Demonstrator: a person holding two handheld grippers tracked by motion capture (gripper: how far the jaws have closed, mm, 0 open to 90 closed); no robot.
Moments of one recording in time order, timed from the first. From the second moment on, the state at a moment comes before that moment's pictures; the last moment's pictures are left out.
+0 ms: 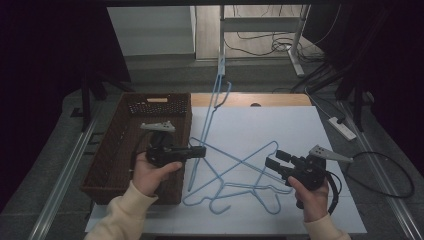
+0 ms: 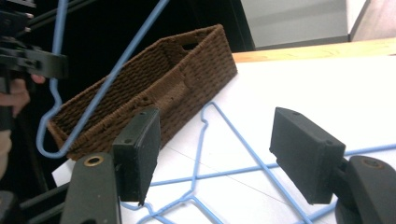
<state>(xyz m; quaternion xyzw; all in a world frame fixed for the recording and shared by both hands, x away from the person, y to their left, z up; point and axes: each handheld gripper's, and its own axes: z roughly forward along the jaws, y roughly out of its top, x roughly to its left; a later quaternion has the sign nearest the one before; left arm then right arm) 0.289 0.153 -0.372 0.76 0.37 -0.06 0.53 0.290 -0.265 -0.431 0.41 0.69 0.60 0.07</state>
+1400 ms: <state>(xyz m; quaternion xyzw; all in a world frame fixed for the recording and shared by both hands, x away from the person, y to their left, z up) 0.314 0.298 -0.417 0.78 0.43 -0.07 0.45 0.296 -0.269 -0.452 0.43 0.71 0.55 0.08</state>
